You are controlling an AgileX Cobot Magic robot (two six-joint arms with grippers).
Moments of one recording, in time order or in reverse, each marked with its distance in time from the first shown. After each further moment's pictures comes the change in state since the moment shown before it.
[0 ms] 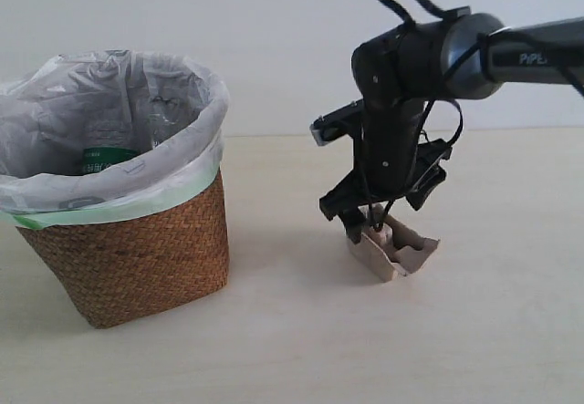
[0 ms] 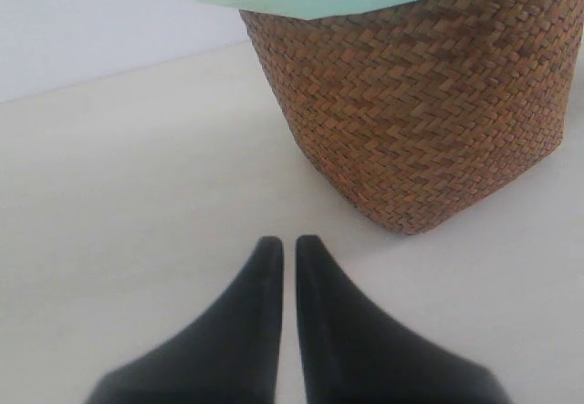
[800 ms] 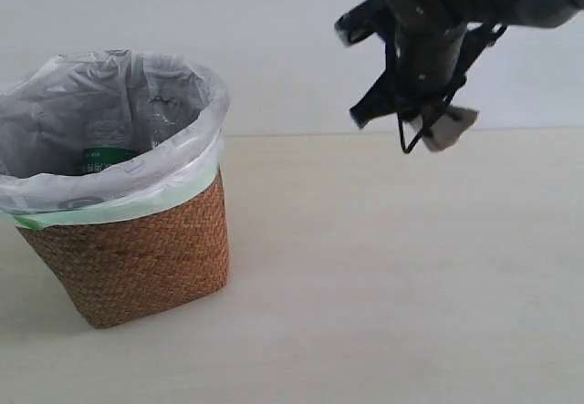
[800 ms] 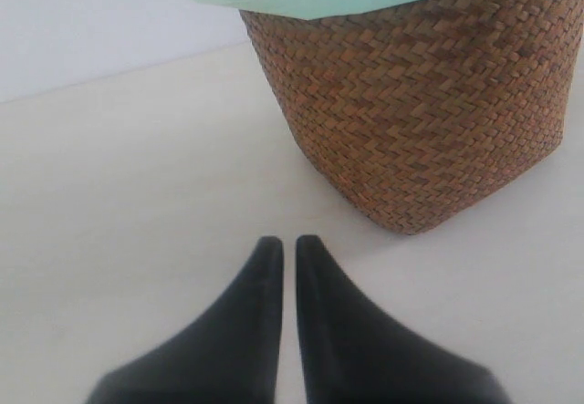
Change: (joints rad) left arm 0.000 0.000 0.000 0.000 0.000 0.000; right arm 0.000 -0.226 0.006 -0.408 -0.103 0.205
